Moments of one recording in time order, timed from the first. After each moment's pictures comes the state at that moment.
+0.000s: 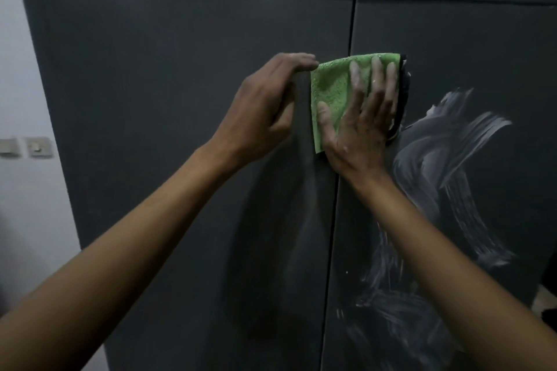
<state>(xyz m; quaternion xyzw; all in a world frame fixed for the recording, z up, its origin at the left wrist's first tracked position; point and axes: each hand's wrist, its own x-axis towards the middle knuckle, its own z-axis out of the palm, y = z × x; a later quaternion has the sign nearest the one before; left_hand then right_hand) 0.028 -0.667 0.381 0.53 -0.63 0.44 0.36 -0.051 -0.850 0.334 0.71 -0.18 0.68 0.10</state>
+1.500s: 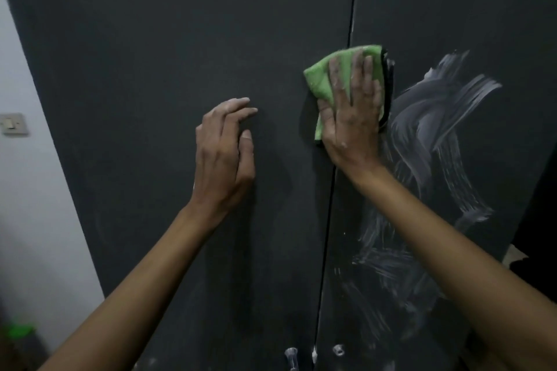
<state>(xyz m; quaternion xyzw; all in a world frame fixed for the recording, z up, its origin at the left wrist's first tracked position) 0.051 -0.634 0.252 0.62 -0.48 0.44 0.45 -0.049 -0.851 0.286 0.76 -0.14 0.63 0.11</state>
